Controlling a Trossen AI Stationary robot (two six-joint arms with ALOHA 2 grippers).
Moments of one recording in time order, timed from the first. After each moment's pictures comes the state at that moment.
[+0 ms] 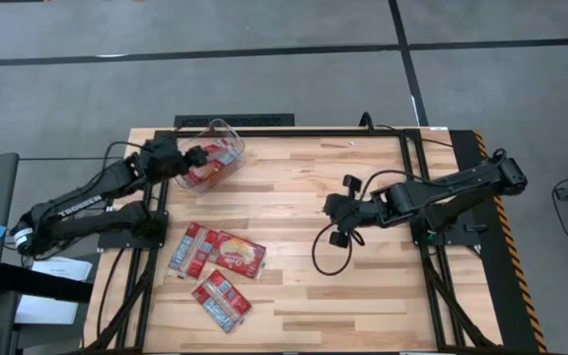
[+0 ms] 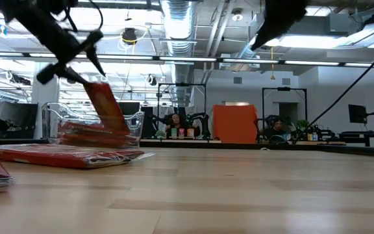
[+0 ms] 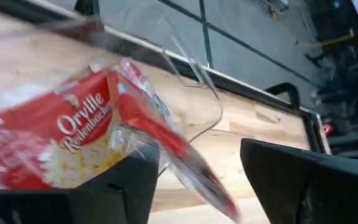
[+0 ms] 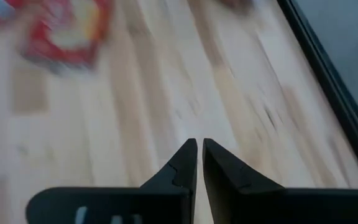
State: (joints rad) left arm 0.59 0.67 0.58 -0.40 -0.30 -1.01; right arm 0.24 1.36 1.15 -0.71 0.48 0.29
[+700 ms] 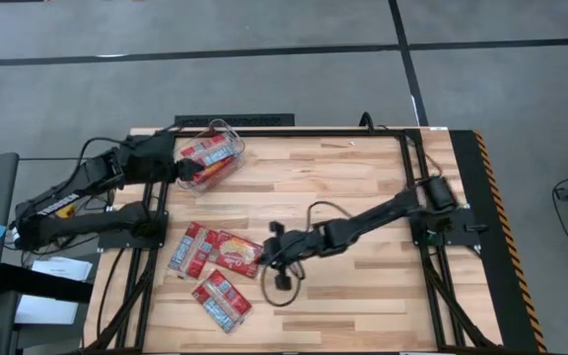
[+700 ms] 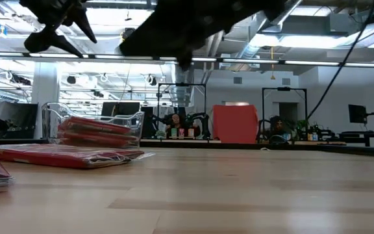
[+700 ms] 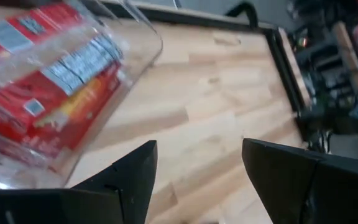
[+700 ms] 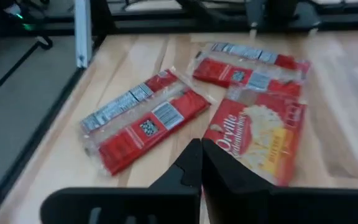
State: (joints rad) left arm 0.47 0.63 0.85 -0.77 -0.09 -0.90; right arm 0.26 1.95 1.29 0.19 0.07 0.16
